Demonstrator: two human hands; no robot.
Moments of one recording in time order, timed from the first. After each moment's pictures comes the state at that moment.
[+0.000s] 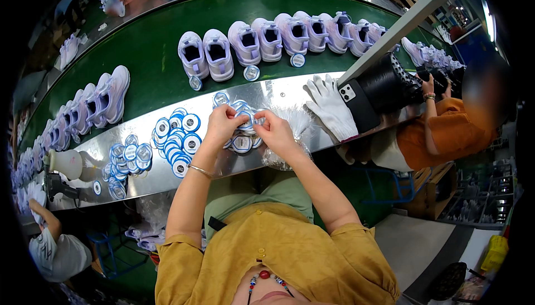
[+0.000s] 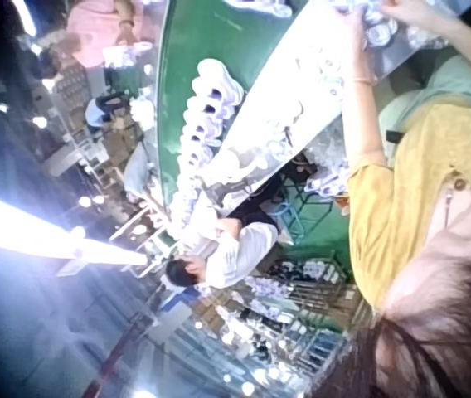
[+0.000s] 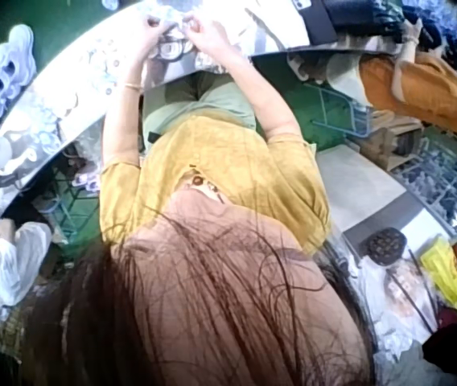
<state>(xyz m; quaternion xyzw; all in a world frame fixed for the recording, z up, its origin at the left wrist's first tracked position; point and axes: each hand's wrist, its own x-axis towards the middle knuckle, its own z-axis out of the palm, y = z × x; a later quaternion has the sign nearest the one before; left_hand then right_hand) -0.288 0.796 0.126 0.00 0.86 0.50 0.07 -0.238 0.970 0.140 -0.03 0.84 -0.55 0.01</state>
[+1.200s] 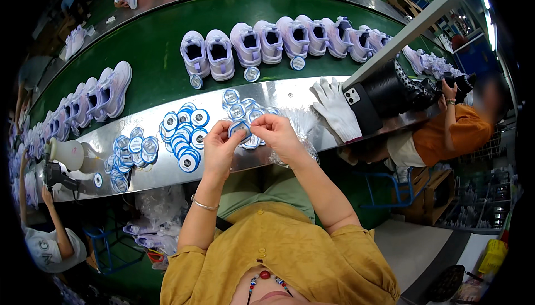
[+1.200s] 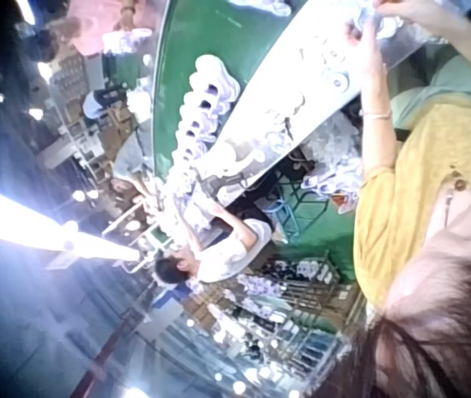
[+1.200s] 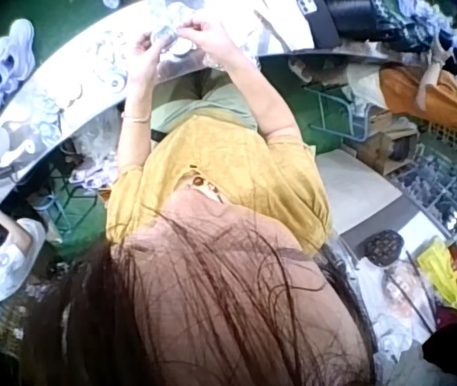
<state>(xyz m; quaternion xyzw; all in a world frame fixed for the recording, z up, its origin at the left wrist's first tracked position) -0.203 0.817 0.180 -0.06 0.60 0.80 0.02 -0.226 0.975 0.175 -0.02 0.63 -0.77 0.14</state>
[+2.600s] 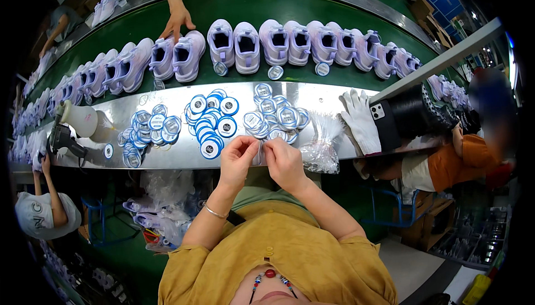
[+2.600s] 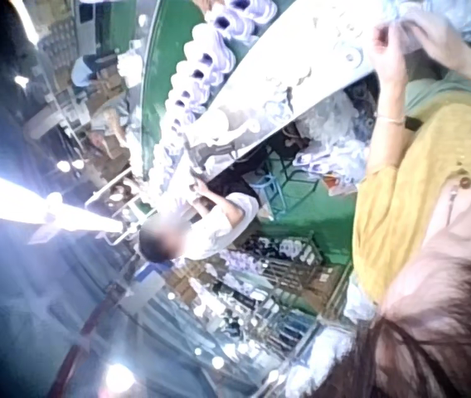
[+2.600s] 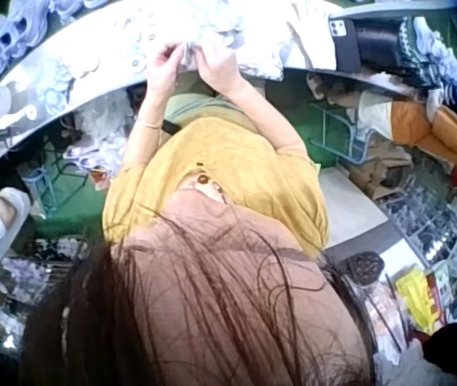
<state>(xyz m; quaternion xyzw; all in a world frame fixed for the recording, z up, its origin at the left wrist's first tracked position) -0.162 0.827 0.162 -0.08 0.58 0.81 0.00 -0.182 0.965 0.163 -0.26 0.81 -0.48 -0.20</state>
